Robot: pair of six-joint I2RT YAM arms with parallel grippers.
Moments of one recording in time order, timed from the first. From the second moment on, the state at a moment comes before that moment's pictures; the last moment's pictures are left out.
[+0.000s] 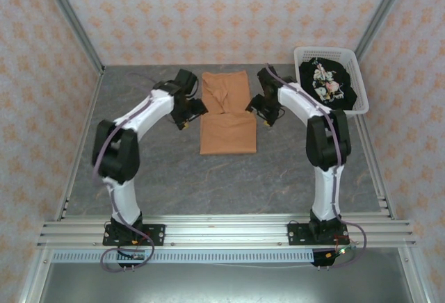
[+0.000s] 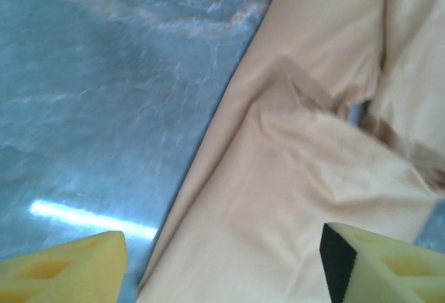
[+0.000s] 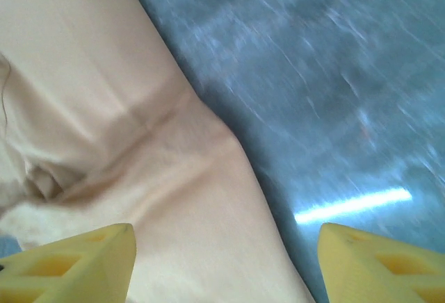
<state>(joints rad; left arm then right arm) -0.32 1.84 1.50 -0.85 0.11 -0.94 0.34 2.02 1.65 -0.90 -0.17 0.86</state>
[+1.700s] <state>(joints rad) -0.47 1.65 0.96 -0.54 0.23 -1.09 0.44 1.81 1.13 -0.64 -0.35 0.99</state>
